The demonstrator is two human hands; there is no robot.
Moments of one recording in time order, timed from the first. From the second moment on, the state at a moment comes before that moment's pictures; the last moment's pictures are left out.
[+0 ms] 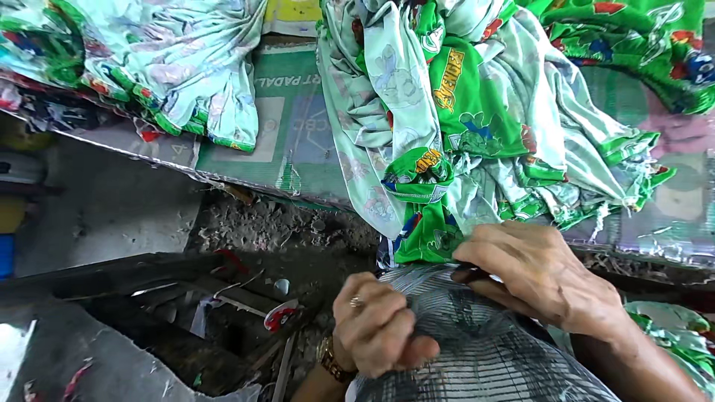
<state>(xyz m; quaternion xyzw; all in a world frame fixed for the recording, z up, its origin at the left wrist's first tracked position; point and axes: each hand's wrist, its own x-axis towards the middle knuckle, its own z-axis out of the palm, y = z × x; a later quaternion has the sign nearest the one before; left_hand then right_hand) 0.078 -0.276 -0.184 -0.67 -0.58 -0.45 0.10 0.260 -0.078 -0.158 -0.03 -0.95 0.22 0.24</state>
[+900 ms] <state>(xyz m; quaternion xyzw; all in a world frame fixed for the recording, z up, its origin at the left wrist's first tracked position) 0.098 -0.206 -0.149 -0.42 -0.49 -0.72 -0.23 0.240 -0.080 -0.146 -0.08 -0.84 0.34 0.42</state>
